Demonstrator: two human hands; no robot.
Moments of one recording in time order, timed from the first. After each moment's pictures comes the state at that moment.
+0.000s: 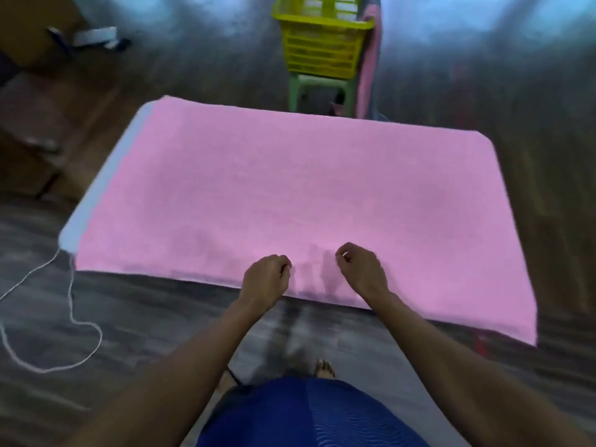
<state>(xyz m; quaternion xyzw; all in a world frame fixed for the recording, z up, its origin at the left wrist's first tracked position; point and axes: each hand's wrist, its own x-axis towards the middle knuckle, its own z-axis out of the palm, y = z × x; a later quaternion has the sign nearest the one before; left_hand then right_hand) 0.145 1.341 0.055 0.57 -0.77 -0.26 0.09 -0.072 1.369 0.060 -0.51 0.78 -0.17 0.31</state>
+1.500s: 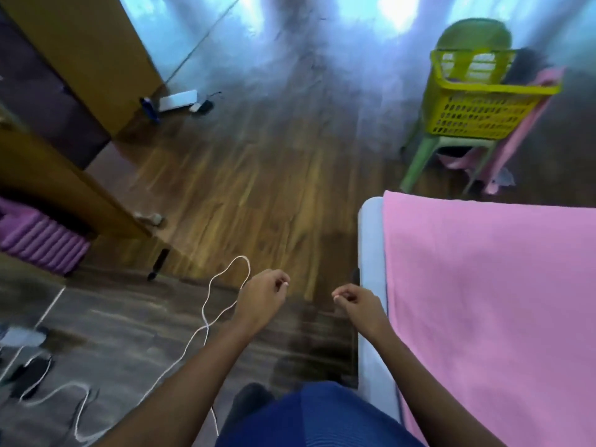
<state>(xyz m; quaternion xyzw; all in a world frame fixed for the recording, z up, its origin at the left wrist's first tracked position) 0.839 0.869 0.104 0.60 -0.74 -0.28 0.12 0.627 0.932 0.067 -0.46 0.72 -0.28 0.43</state>
